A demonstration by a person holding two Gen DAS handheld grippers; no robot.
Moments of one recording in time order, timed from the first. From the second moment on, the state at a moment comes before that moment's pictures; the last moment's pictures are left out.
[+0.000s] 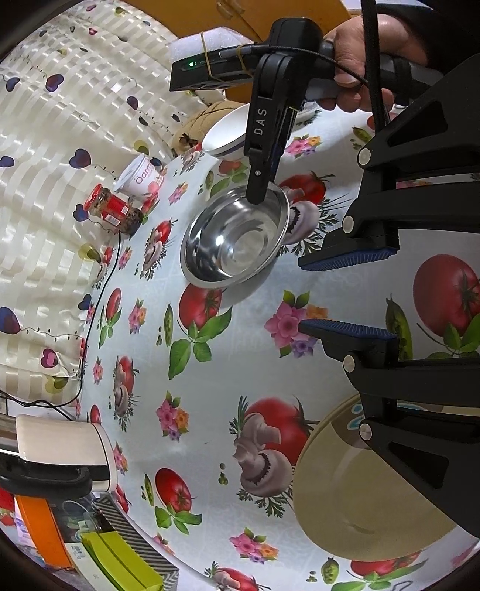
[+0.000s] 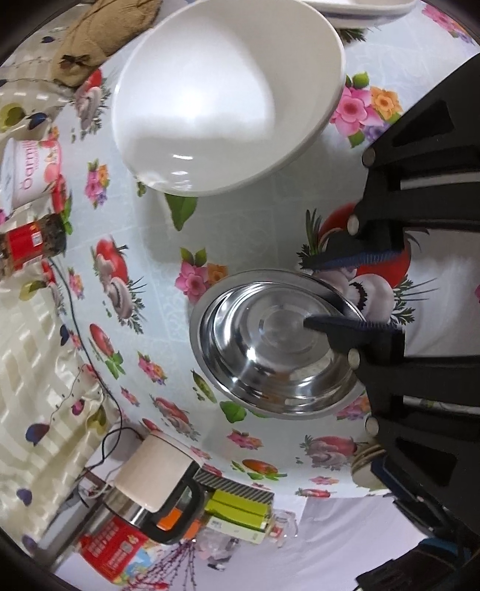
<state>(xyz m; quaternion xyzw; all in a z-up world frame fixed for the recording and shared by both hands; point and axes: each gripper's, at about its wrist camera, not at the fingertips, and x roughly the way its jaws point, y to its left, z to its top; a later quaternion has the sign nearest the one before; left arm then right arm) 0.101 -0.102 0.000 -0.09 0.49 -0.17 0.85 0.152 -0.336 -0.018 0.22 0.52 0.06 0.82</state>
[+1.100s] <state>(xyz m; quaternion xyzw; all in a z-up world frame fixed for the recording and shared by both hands) 0.081 -0.127 0.009 -0.07 0.49 -0.22 0.84 0.050 -0.366 -0.011 0.20 0.55 0.02 0.81</state>
